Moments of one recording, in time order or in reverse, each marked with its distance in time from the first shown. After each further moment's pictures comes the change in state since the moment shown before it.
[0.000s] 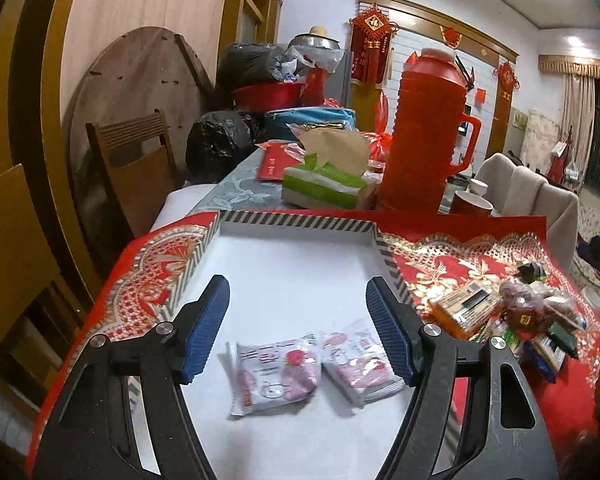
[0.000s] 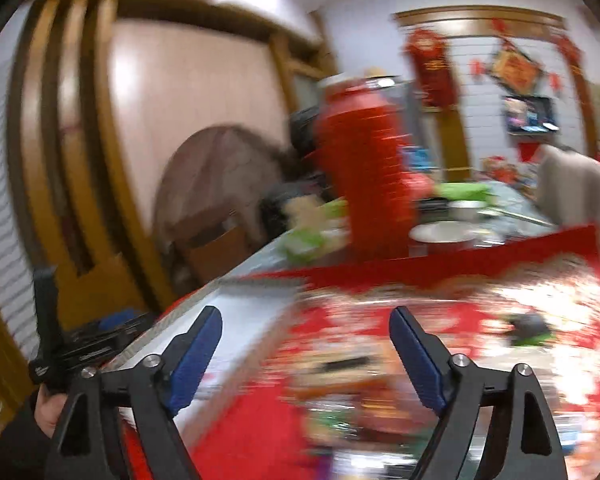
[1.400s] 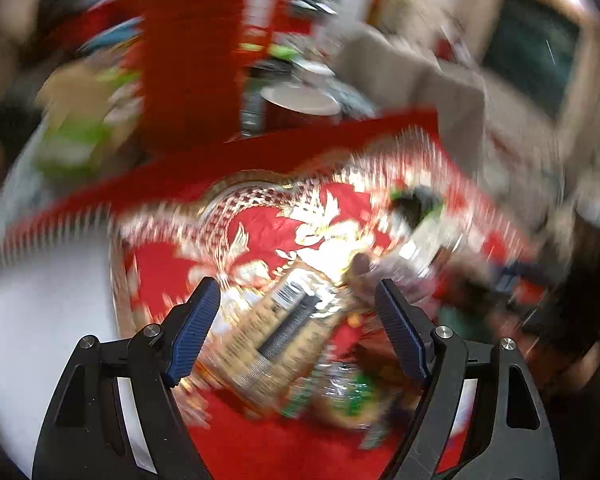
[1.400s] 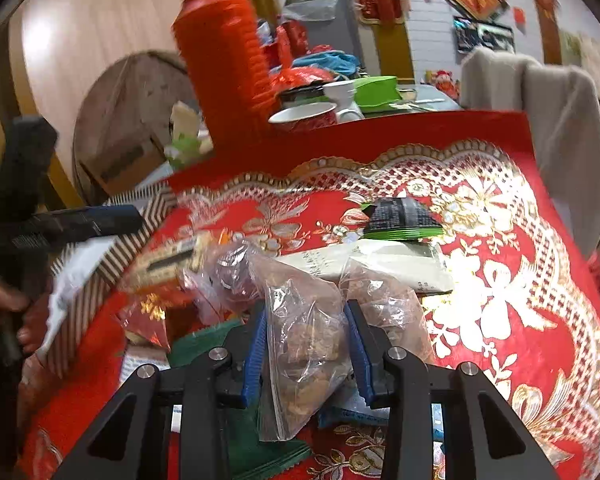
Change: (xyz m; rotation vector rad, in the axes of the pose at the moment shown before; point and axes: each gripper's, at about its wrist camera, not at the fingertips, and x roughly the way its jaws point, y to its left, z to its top) left arm 0.142 -0.198 0.038 0.384 0.461 -0.432; right arm 0.018 -0.117 -0.037 0.074 0.349 -0.180
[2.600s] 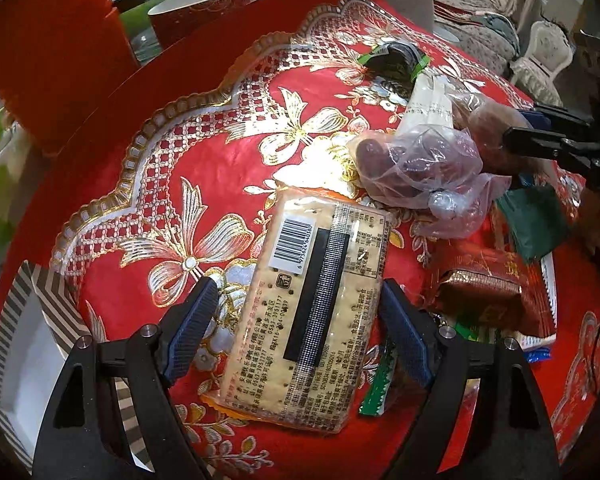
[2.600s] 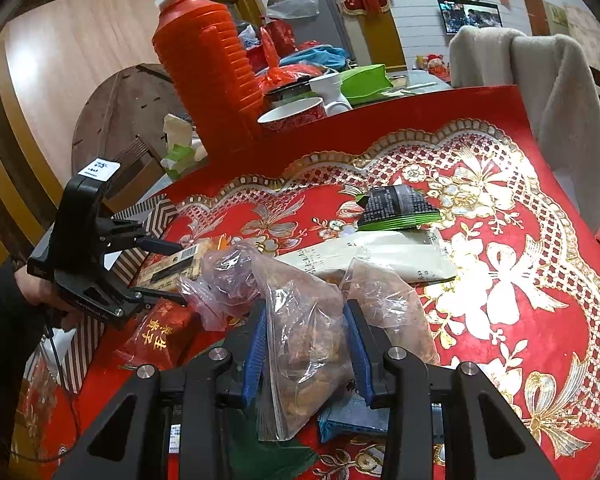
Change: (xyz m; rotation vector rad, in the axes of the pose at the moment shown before) left arm 0.062 -0.001 -0.011 0.338 0.277 -0.099; right arm 0.003 -0.009 -0.001 0.071 0.011 0.026
